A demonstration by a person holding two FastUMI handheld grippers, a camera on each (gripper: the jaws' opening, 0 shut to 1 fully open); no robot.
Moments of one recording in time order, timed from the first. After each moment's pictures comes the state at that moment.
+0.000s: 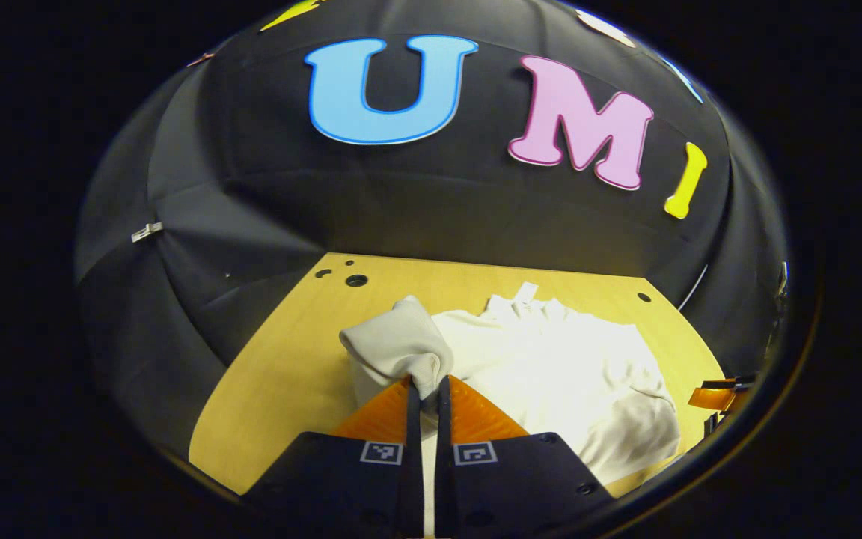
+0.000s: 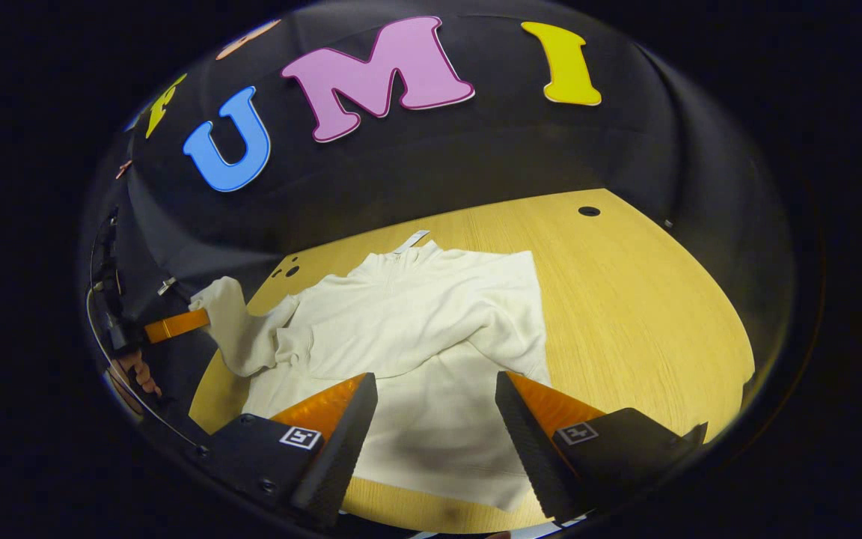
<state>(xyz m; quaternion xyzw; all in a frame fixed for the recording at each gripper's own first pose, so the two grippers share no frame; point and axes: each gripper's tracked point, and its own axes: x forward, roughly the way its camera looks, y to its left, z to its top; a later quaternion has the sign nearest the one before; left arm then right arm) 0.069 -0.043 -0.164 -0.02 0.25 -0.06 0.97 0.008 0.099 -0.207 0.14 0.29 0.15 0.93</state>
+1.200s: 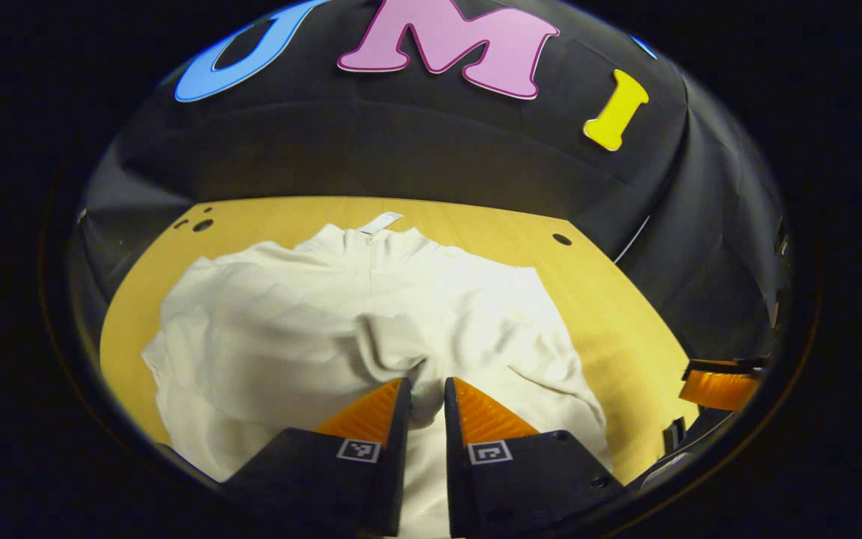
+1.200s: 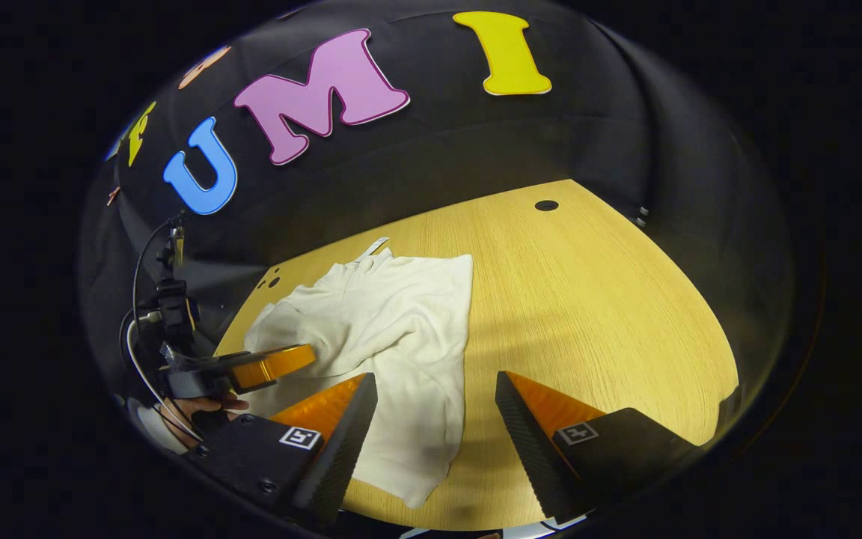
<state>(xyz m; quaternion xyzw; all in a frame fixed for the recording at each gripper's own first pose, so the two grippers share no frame) 0.060 -0.301 -0.258 -0.06 0.35 -0.18 0.92 0.019 0.000 -0.227 0.17 0.31 0.15 0.92</state>
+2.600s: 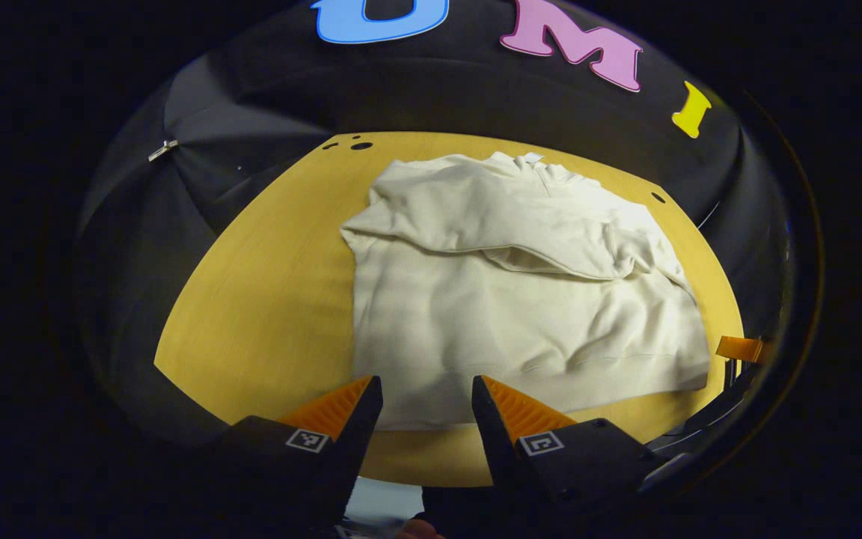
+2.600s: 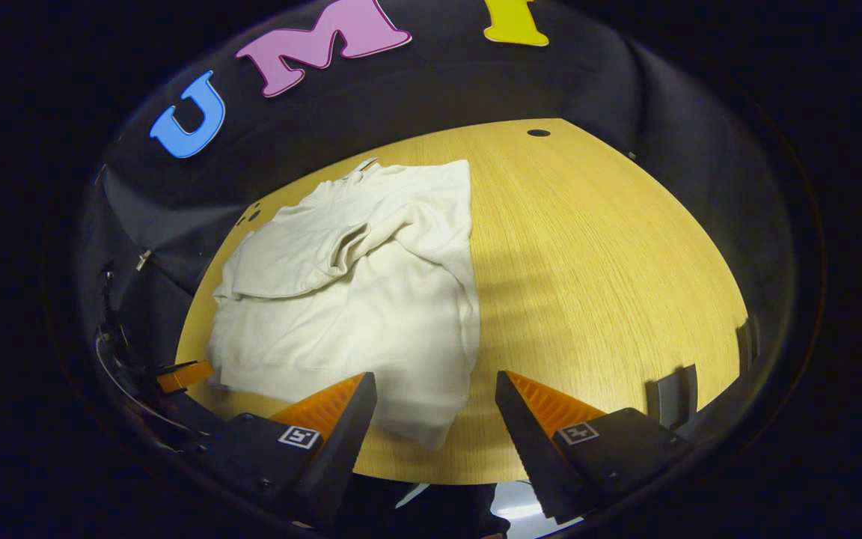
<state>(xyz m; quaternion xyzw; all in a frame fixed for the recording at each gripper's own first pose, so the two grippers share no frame) -0.080 -0.044 -0.305 -0.01 0.44 0.01 0.90 -0.071 0.038 -0.306 0.13 0.43 0.11 0.89</state>
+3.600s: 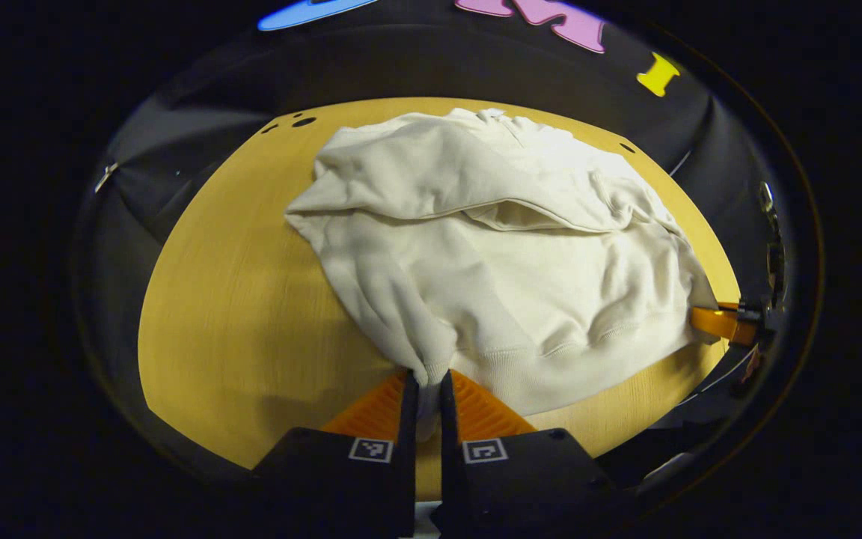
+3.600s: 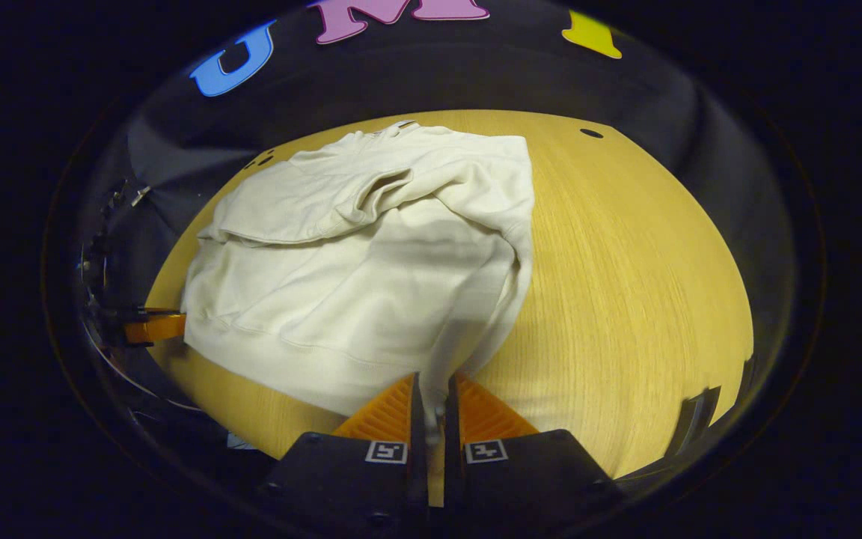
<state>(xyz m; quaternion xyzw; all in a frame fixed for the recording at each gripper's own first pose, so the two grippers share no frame) -0.064 -0.057 -0.340 0.03 0.50 -0.11 0.86 -0.072 0.093 -0.348 0.05 0.45 0.17 0.88</state>
